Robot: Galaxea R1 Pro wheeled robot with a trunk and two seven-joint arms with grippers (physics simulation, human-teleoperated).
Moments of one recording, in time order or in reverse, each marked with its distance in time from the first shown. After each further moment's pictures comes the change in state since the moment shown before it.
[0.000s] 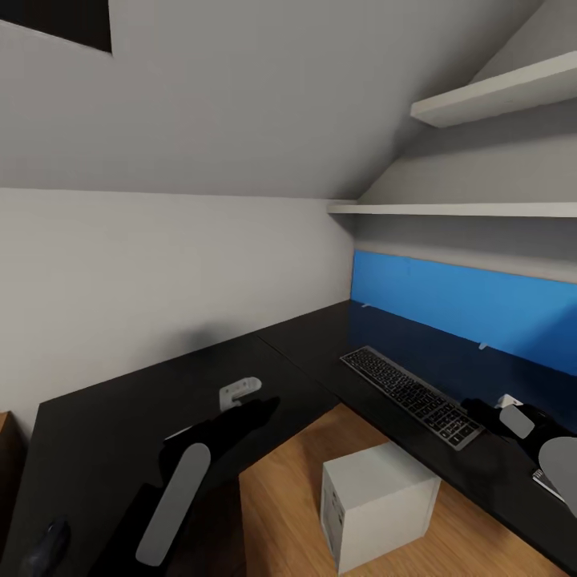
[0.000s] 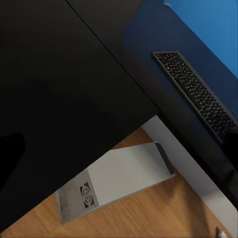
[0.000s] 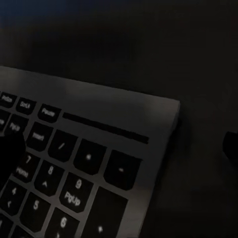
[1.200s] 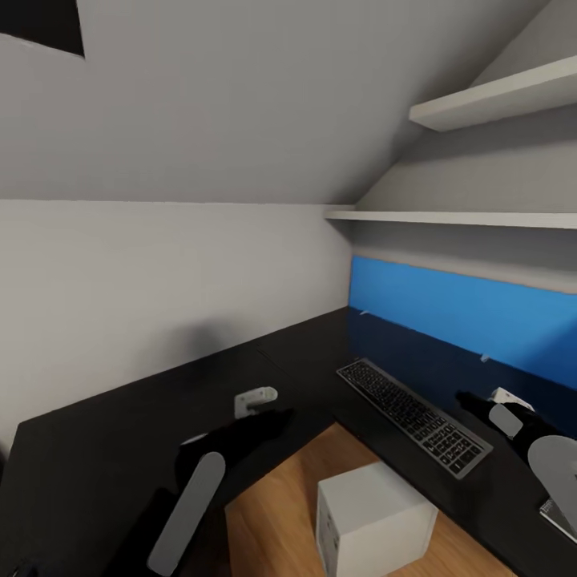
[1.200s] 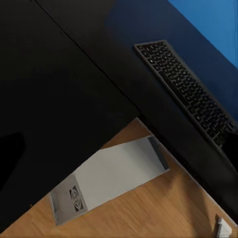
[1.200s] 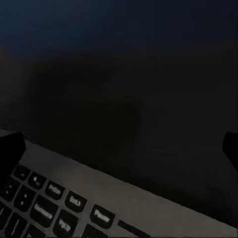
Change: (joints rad) left arm 0.000 -0.001 -0.089 0.031 -0.002 -0.005 0.008; right arm 0.000 0.031 0.005 -0.004 0.019 -0.125 0.000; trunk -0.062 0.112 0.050
